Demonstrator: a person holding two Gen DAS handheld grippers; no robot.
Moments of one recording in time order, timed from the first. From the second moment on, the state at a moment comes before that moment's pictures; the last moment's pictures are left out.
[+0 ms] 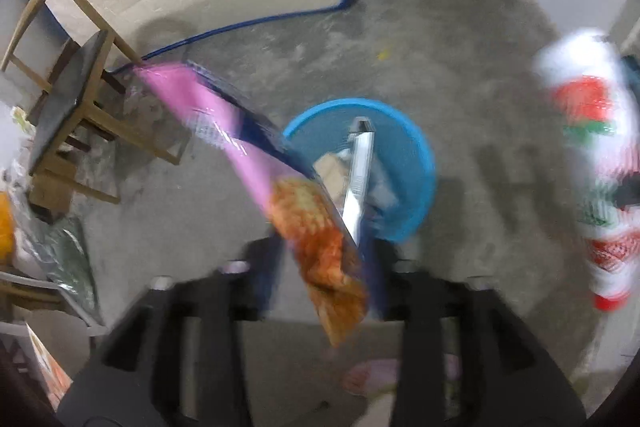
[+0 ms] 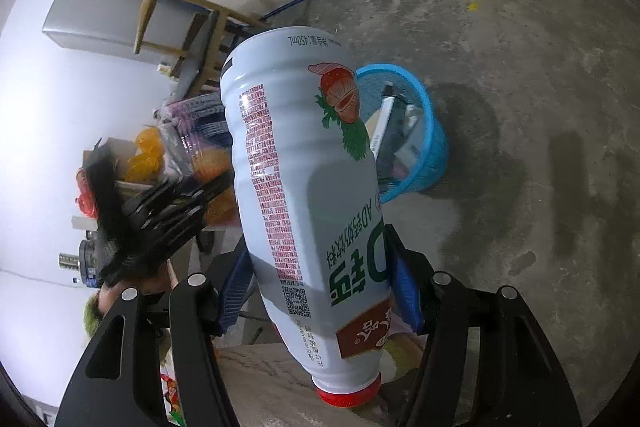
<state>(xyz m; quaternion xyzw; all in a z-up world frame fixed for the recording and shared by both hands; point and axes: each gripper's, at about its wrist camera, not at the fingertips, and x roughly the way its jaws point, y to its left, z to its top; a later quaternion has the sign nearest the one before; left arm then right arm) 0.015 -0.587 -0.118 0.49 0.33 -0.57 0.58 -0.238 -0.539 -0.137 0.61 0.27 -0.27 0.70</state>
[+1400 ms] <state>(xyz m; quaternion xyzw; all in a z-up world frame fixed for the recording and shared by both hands) 0.133 -0.138 0.029 0.08 0.44 -0.37 0.81 -0.187 -0.570 -0.237 0.73 0.19 -0.31 0.58</state>
